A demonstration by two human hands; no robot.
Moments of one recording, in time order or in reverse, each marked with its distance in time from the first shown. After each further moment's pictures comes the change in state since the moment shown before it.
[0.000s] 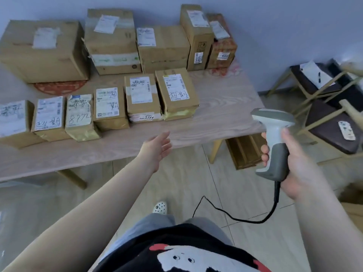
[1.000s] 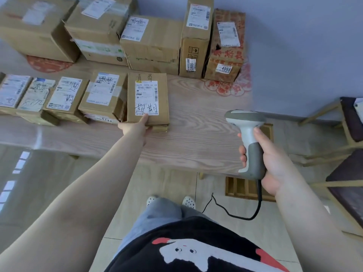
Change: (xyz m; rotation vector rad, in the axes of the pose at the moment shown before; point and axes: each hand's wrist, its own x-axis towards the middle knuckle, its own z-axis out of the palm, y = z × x) left_hand 0.113 0.039 0.201 -0.349 0.664 0.066; right_hand 0.259 -0.137 -0.075 -0.324 -0.379 0.194
